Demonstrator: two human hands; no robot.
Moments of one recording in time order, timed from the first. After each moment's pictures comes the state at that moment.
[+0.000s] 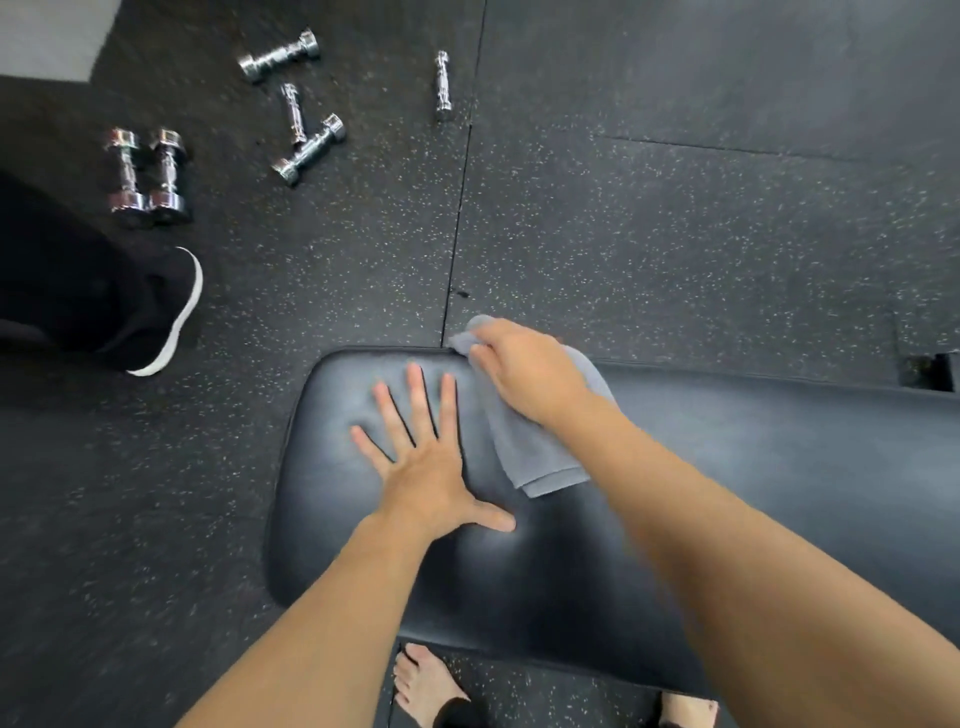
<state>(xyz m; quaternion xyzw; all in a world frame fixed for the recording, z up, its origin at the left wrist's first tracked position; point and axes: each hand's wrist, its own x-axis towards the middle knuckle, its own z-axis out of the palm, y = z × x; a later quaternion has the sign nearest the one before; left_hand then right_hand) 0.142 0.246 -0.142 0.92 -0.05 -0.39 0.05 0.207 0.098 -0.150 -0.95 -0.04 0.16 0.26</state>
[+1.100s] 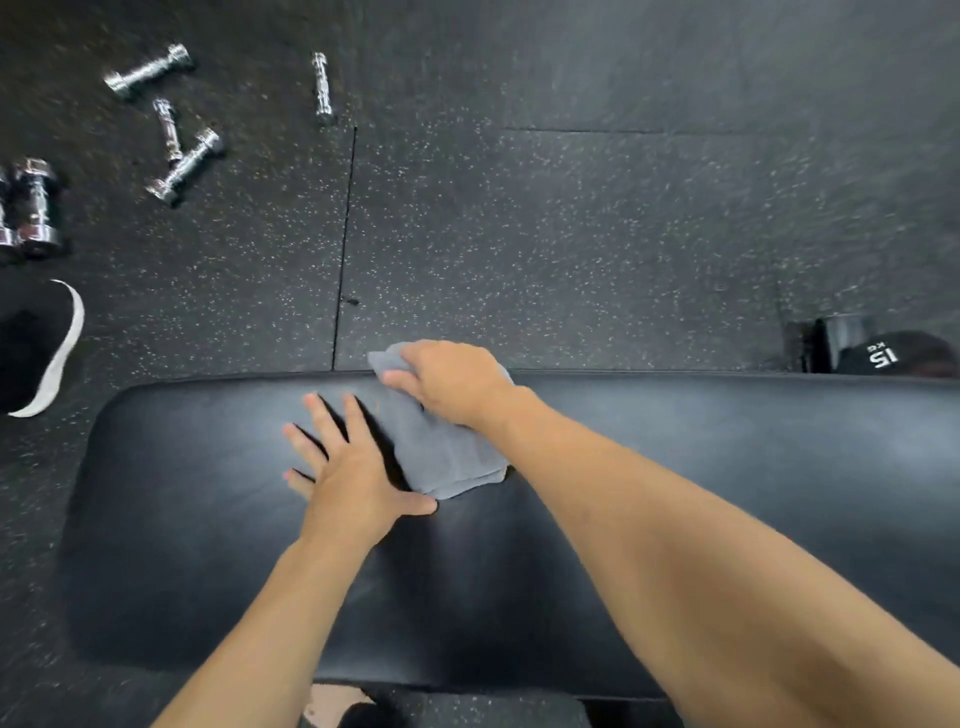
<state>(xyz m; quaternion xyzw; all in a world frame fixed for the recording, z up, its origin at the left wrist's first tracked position) 0.121 0.095 -0.110 0.92 0.08 -0.37 0.11 0.182 -0.046 -0.147 -0.93 -0.07 0.28 0.24</state>
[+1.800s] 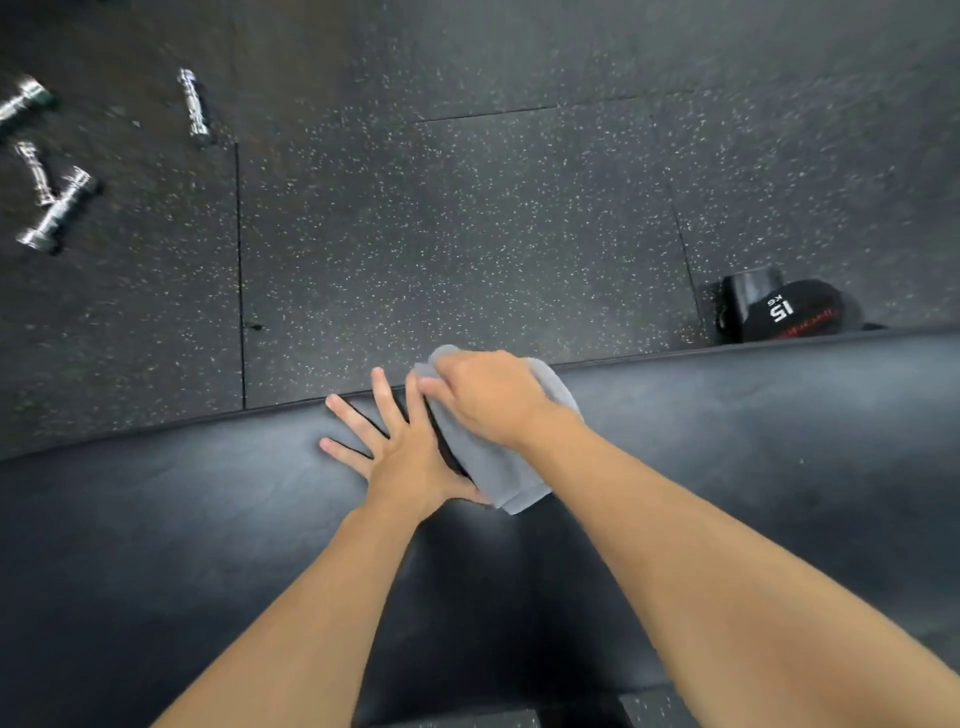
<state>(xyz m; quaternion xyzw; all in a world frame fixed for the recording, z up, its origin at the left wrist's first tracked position) 0.098 -0.107 -0.138 0.91 -0.05 -0.40 0.04 0.110 -0.232 -0.142 -0.96 -0.02 0.22 0.19</state>
